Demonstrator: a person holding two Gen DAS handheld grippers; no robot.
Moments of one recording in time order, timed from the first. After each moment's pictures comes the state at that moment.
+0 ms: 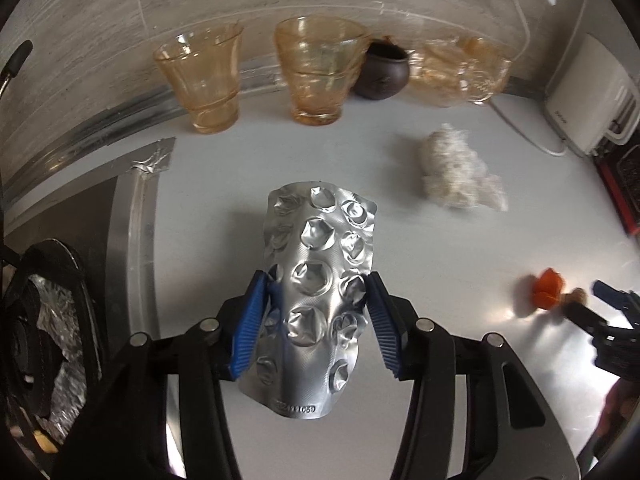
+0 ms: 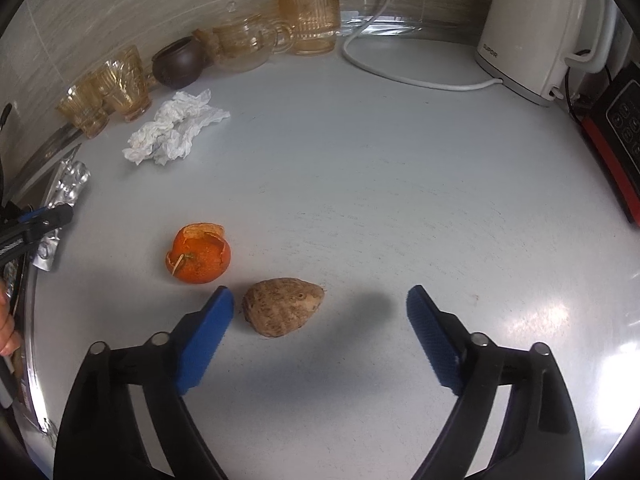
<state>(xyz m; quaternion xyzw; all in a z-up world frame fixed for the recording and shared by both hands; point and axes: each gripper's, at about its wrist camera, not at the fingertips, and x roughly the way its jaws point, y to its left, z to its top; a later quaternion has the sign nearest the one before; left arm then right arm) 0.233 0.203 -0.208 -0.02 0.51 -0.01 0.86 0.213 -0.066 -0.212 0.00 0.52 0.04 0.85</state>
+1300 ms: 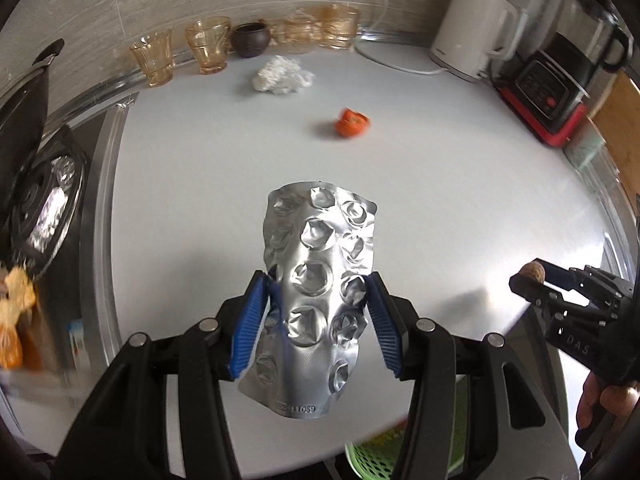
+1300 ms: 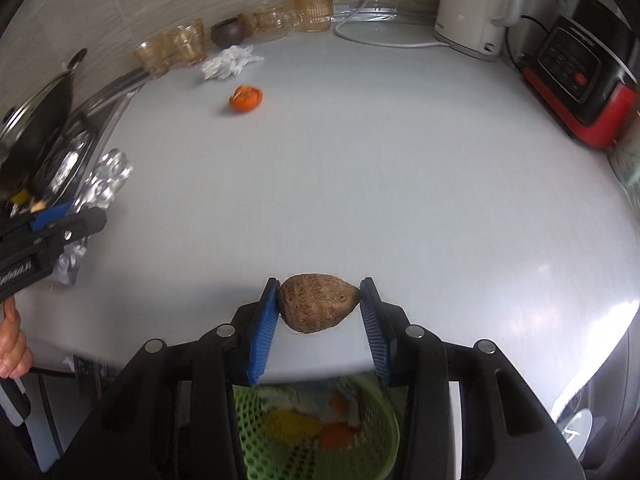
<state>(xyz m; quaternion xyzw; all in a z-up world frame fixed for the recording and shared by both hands) 0.033 0.094 -0.144 0.00 0.52 -0.08 0.85 0.008 -0.119 -0.172 -0.01 0.53 0.07 0.85</state>
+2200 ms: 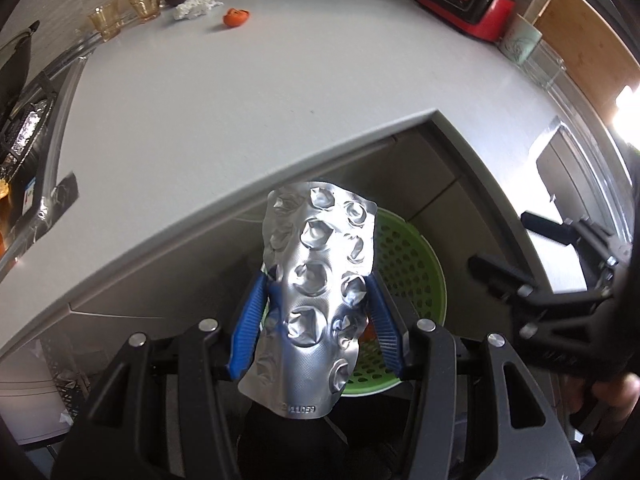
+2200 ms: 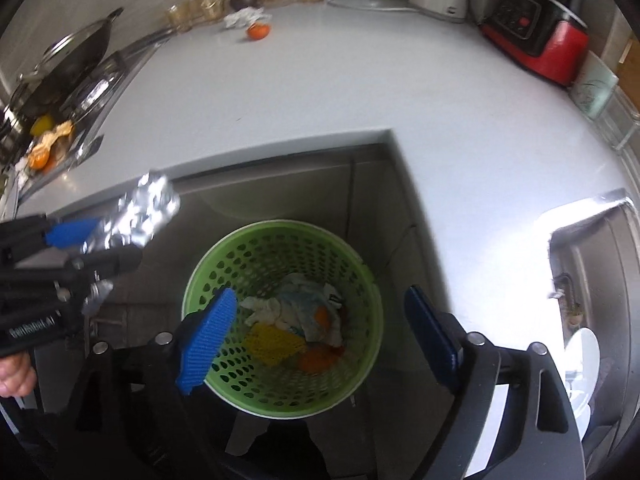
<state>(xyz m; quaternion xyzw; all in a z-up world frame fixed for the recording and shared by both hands) -0.132 0.009 -0.179 0.03 0.57 -0.13 0.81 -0.149 -0.162 -0.190 -0.02 0.53 0.07 0.85</state>
